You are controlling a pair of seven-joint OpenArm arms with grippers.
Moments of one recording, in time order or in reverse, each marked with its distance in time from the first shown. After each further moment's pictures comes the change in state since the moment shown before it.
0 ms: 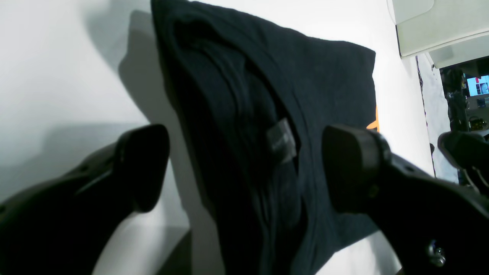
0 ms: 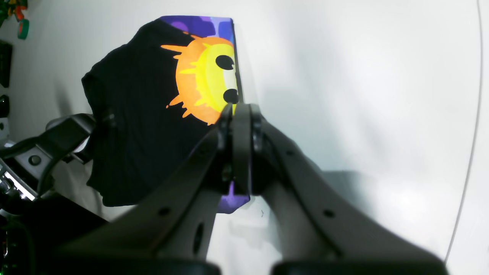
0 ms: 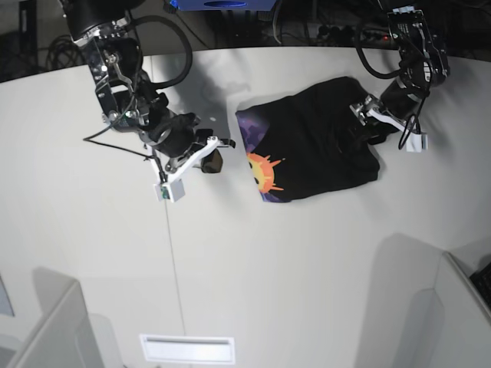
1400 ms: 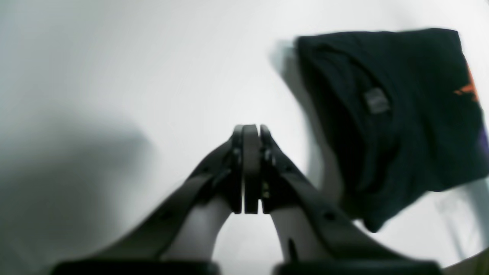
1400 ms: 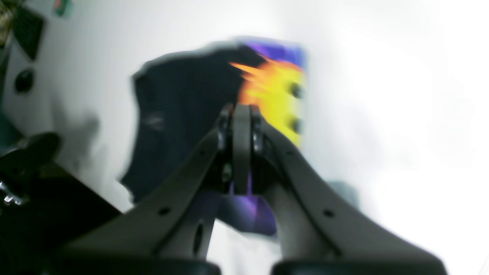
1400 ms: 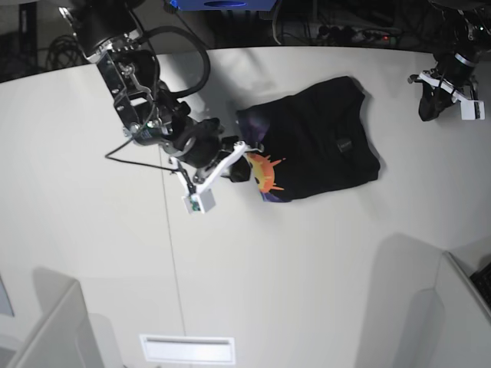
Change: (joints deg) left arm 12.7 -2.6 -18.7 15.7 7.9 -8.9 -0.1; right arm 5.3 -1.7 -6.5 -0.8 0.1 0.0 -0.1
